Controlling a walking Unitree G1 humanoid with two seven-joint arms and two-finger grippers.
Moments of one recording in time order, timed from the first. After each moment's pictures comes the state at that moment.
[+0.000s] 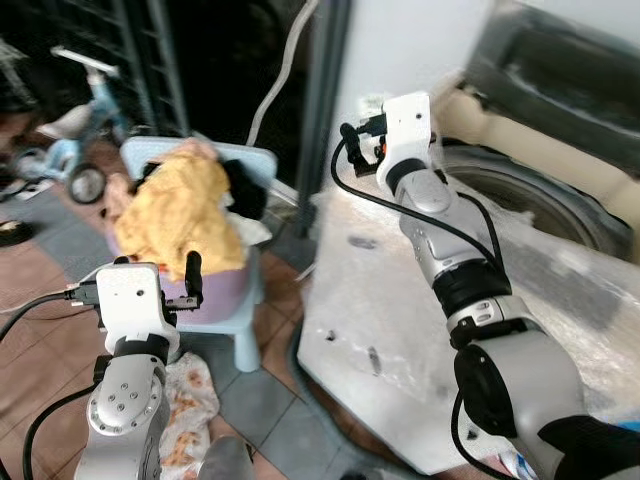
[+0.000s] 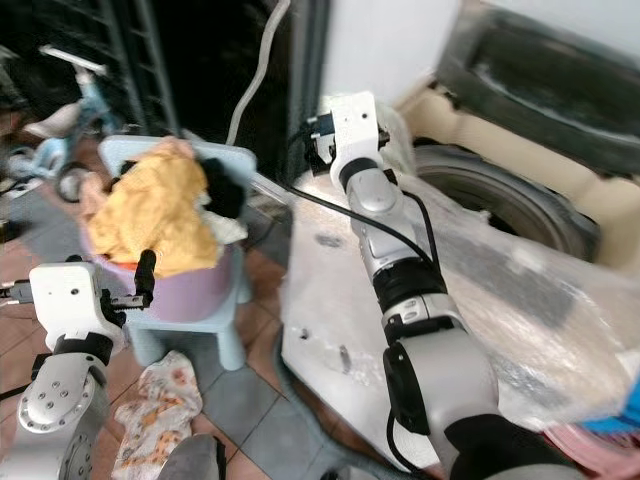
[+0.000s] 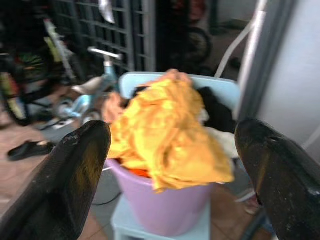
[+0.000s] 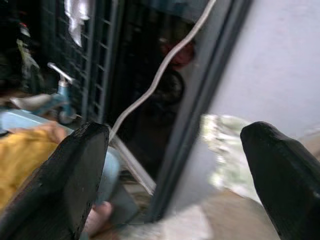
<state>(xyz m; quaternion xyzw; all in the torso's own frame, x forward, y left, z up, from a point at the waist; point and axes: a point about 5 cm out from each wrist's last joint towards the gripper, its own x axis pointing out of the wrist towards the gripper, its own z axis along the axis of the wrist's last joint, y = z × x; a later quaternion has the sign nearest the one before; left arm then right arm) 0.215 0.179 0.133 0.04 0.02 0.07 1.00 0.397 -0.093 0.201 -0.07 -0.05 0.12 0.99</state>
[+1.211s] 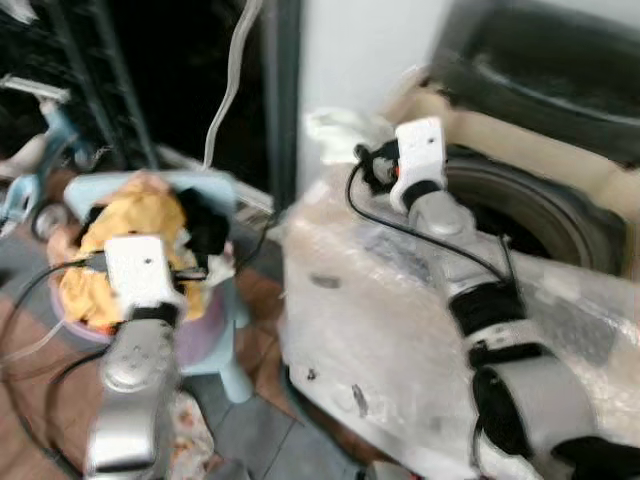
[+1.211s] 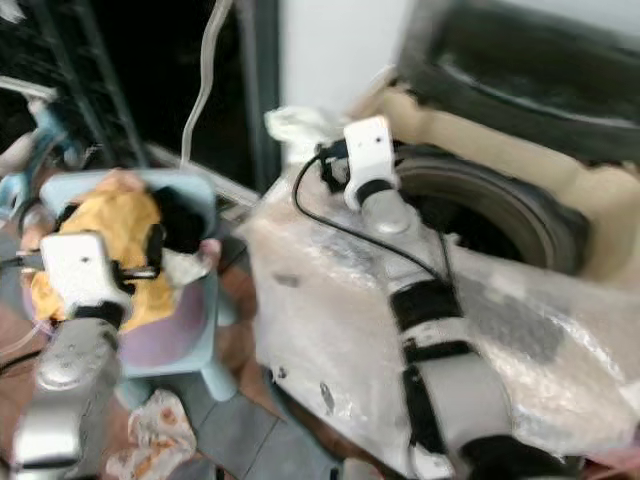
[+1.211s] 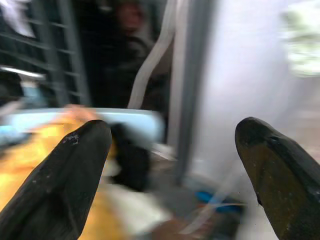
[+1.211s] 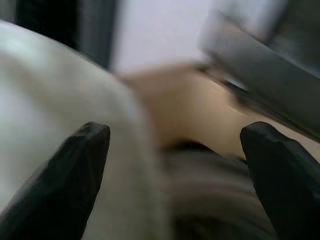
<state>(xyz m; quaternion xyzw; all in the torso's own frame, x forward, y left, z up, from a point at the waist) 0.249 0.154 0.139 0.00 0.00 0.02 1.00 0.389 -0.149 0.176 -0.10 -0.03 0.06 0.99</state>
